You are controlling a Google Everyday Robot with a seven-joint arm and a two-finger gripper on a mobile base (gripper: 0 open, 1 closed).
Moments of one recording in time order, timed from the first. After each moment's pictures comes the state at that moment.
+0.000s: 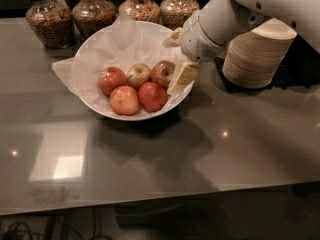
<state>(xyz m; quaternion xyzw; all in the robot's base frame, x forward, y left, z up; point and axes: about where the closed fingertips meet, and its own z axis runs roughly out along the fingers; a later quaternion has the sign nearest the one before) 0.589 -0.042 0.919 -0.73 0.61 0.04 0.32</state>
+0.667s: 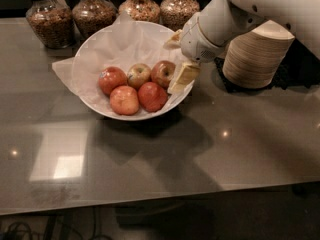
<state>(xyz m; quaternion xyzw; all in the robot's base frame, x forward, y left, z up) 0.597 -0.043 0.912 -0.73 0.61 0.04 0.32</state>
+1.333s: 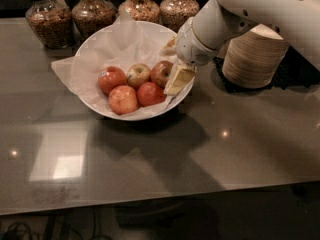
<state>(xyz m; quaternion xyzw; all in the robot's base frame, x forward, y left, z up) 0.598 -0.033 0.899 -0.73 0.61 0.04 0.31</state>
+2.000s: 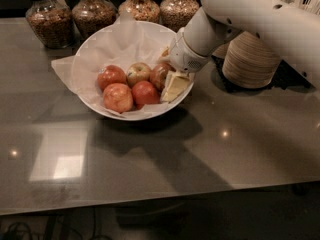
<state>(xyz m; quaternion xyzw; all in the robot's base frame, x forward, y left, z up) 0.602 -0.028 0.868 -0.74 0.61 0.06 0.27</state>
